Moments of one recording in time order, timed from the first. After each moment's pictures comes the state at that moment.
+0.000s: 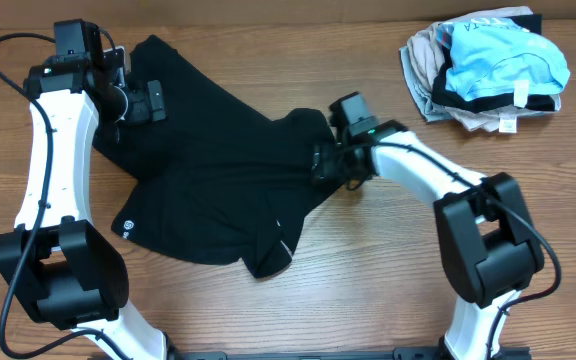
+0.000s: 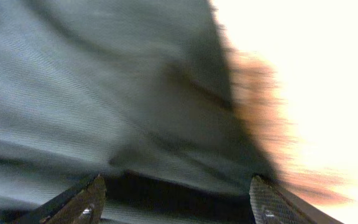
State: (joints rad) left arm 0.16 1.88 1.73 -1.03 0.12 -0.09; right arm 0.39 2.00 1.32 -0.60 -0.14 0.42
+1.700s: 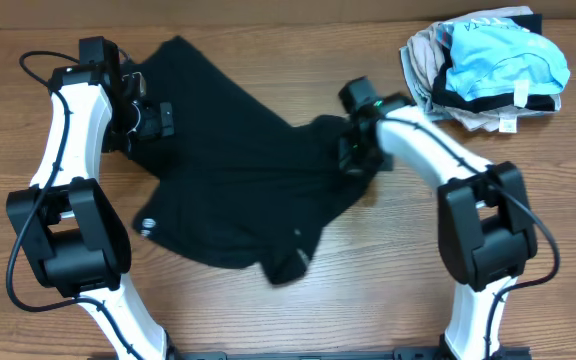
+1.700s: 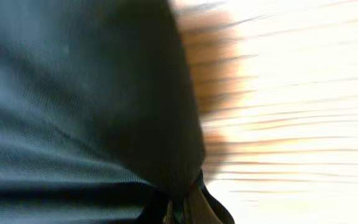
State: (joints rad) left arm 0.16 2.05 1.72 -1.07 0.12 -0.07; right arm 0.32 2.08 1.55 -0.99 0.01 0.39
